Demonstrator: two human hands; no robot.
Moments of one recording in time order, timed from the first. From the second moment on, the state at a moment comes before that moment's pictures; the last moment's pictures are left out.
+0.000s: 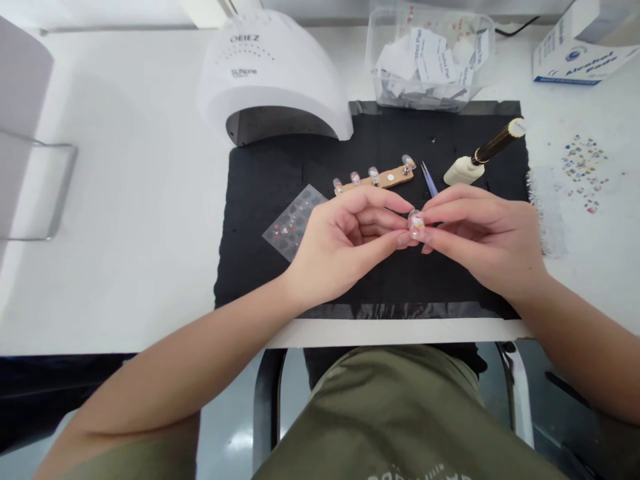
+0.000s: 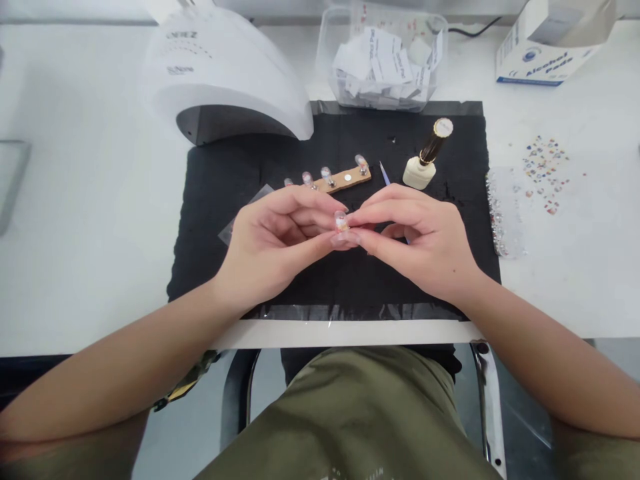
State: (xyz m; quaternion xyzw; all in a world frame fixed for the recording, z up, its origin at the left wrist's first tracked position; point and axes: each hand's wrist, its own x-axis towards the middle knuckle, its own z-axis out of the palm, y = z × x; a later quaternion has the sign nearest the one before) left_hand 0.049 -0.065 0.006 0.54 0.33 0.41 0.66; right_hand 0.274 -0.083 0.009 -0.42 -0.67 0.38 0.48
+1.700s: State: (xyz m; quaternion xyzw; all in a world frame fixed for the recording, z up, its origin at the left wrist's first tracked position) left_hand 0.020 -0.027 -0.004 0.67 0.48 0.41 0.39; right_hand 0.283 -0.082 0.015 -0.43 -0.58 0.38 0.57
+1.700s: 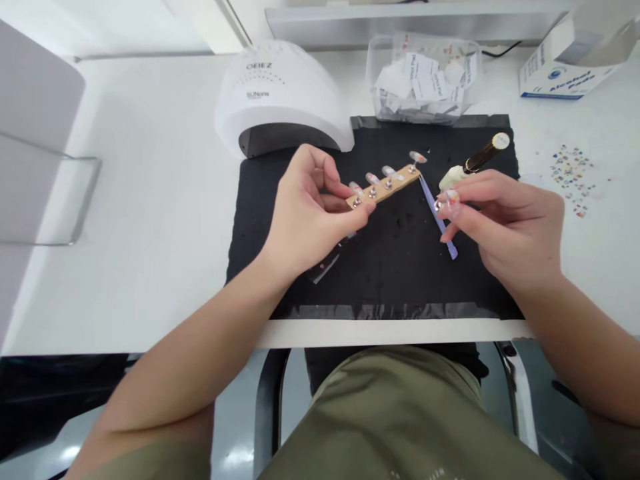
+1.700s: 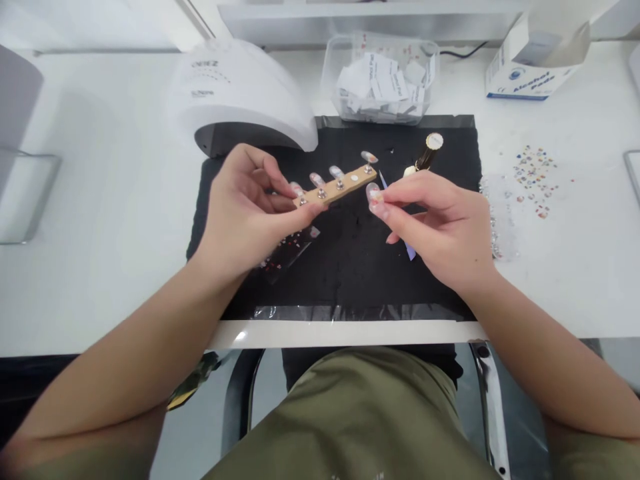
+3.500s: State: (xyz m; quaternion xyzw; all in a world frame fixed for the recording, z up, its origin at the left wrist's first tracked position) left_hand 0.046 -0.074 0.008 0.63 0.41 0.49 0.44; right_hand 0.274 -0.079 0.001 -0.48 -0.52 0.39 0.59
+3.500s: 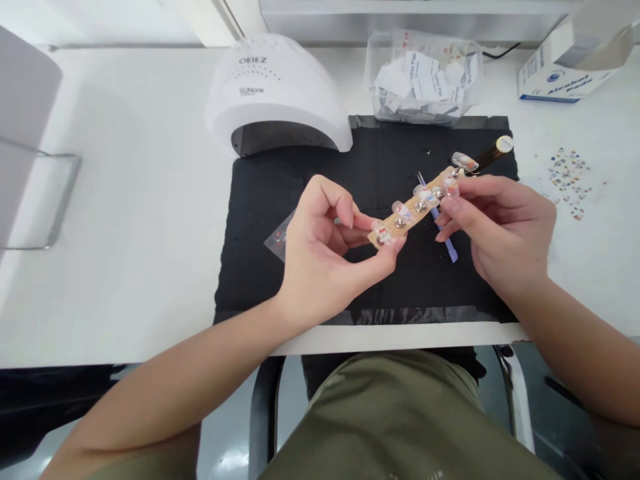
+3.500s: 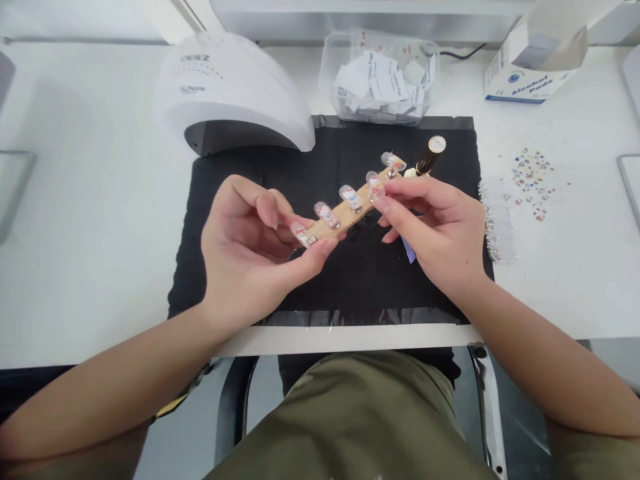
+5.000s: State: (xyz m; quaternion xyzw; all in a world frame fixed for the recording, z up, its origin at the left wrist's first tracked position) left_hand 0.050 -0.070 0.003 0.65 0.32 0.52 0.45; right_hand 0.273 -0.075 -0.001 -0.48 -0.53 0.34 0.61
